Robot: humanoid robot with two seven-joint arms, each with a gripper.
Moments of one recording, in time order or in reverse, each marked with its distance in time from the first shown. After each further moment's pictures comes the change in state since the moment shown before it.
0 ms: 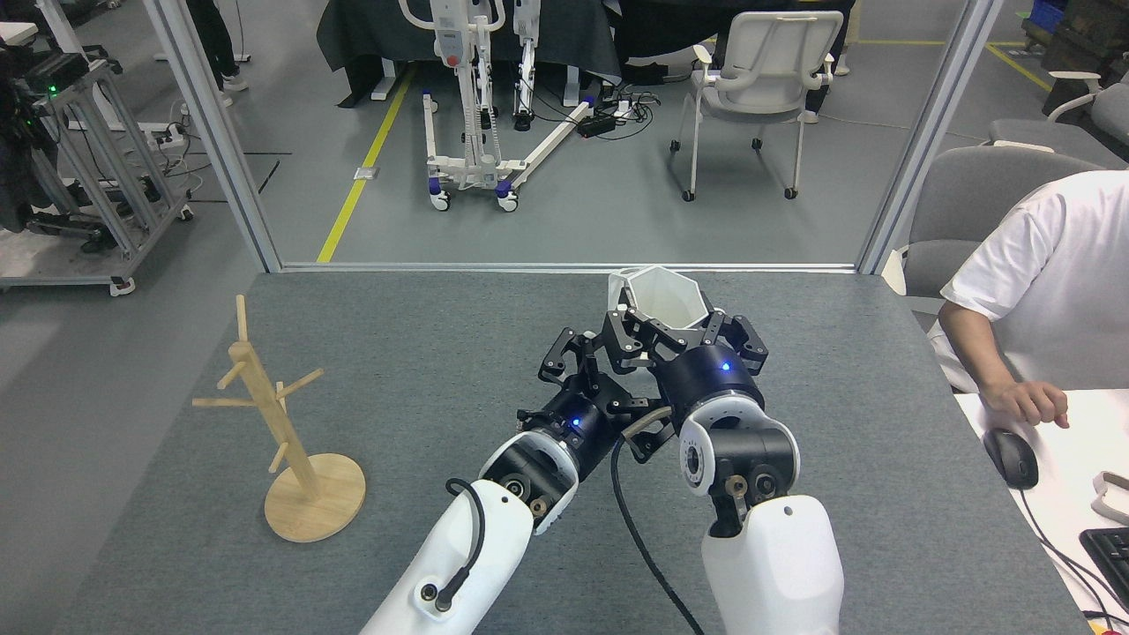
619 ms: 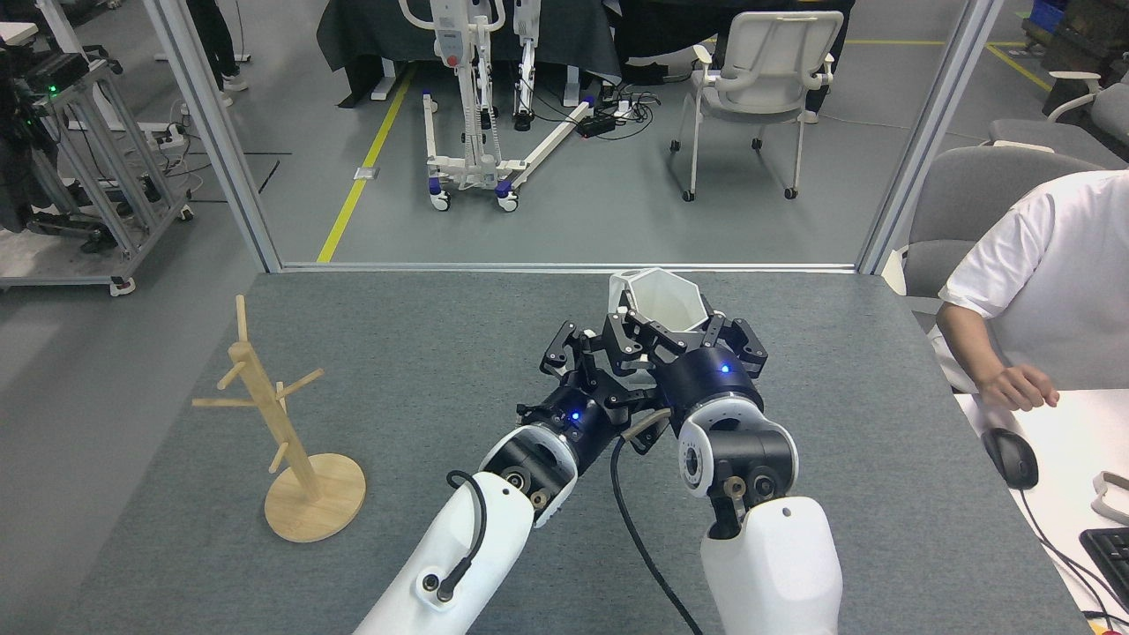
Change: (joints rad) left arm -0.017 0.000 -0.002 0.036 -0.001 -0.002 -0.041; right arm 0.002 0.000 0.004 0.003 0.000 0.006 -0.002
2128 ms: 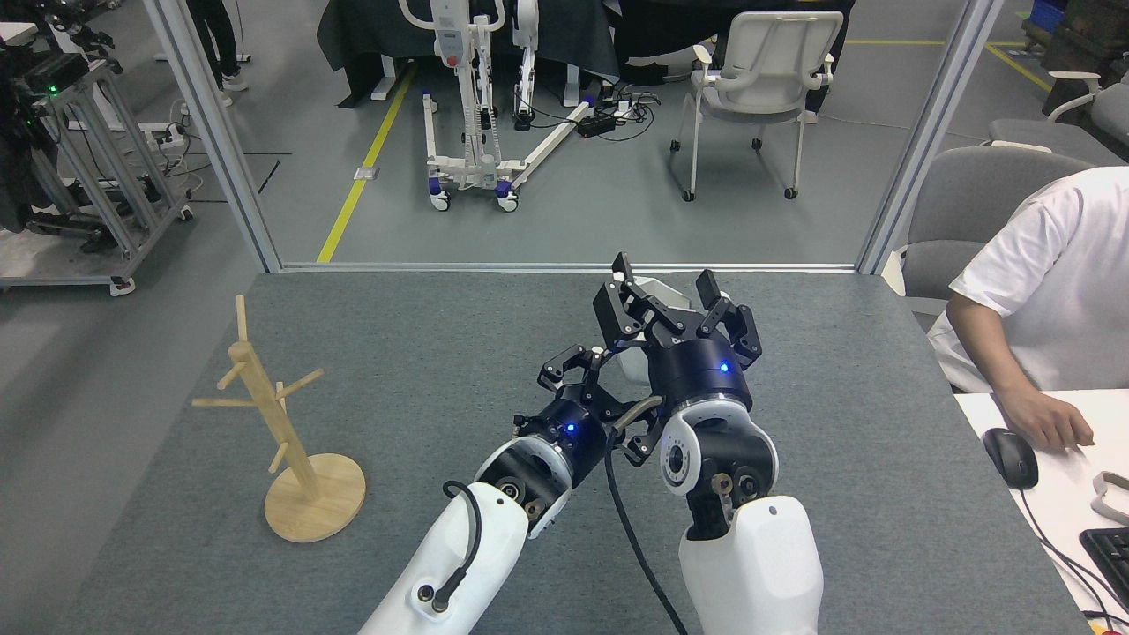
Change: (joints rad) left arm 0.027 0.006 0.011 -0.007 0.003 -0.014 0.001; right arm 0.002 0.046 -0.002 0.025 -0.124 0.066 -0.320
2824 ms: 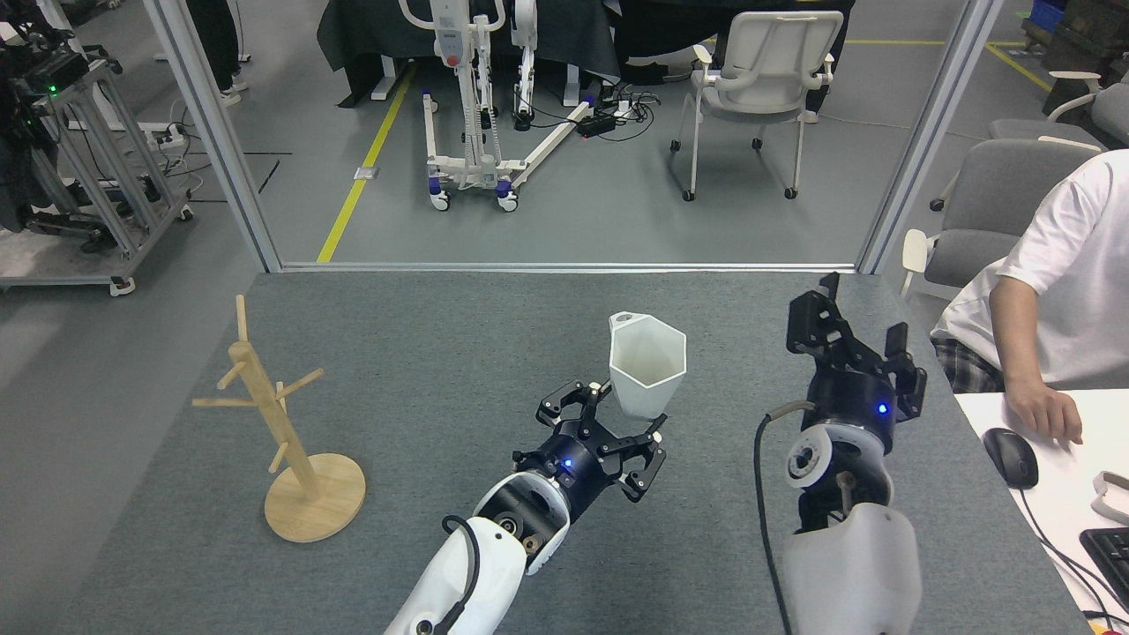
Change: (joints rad) left arm 0.081 0.000 -0.001 -0.008 0.000 0.000 0.014; right arm 0.003 -0.087 -0.369 0.176 -0.094 0.058 -0.299
